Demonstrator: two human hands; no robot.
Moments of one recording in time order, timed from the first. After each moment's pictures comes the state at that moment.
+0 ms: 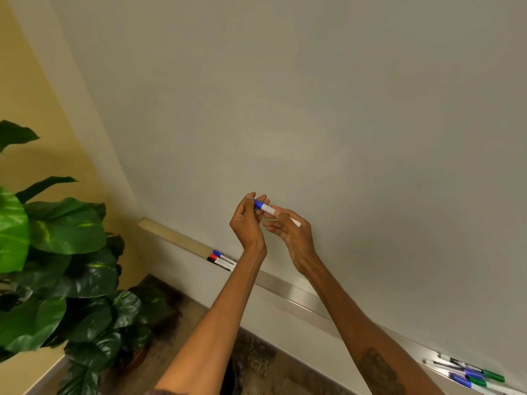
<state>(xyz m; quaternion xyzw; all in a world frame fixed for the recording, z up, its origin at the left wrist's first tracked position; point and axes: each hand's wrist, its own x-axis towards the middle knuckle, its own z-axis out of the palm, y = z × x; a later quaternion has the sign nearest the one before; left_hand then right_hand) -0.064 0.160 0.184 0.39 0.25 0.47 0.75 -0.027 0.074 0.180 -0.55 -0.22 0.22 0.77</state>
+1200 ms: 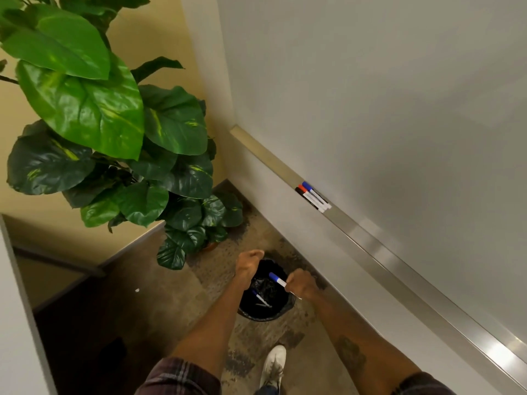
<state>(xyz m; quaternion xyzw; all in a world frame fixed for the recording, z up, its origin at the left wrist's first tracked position) -0.294 0.284 -0.109 0.50 0.63 0.08 0.59 -0.167 0.169 -0.125 -0.83 -0.34 0.45 0.03</state>
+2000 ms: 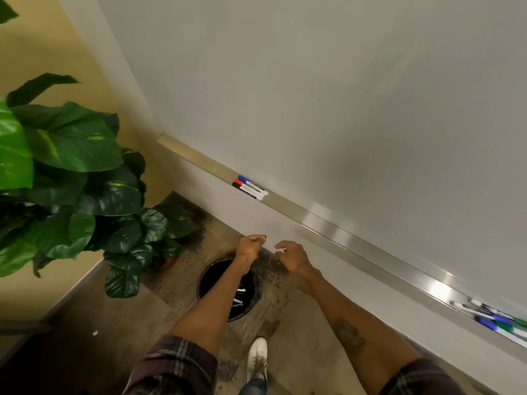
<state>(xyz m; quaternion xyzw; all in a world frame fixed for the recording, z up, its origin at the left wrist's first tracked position) -0.179 0.208 -0.088 0.59 0.48 0.00 0.65 -0.096 0.081 -0.076 -0.86 -0.24 0.36 0.28</state>
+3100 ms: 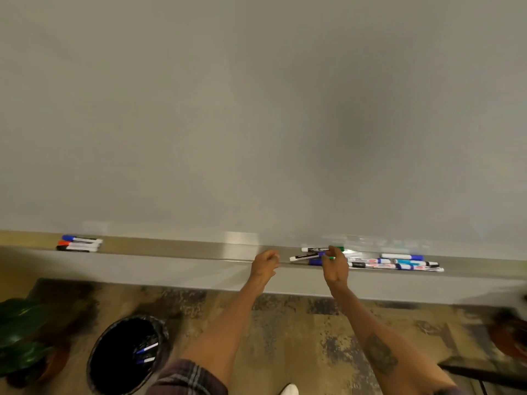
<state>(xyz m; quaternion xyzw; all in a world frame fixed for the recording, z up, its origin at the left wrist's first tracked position) 0.024 -0.220 -0.068 0.67 0.27 -0.16 0.67 0.059 -0.419 -0.075 -0.85 0.19 0.06 0.48</state>
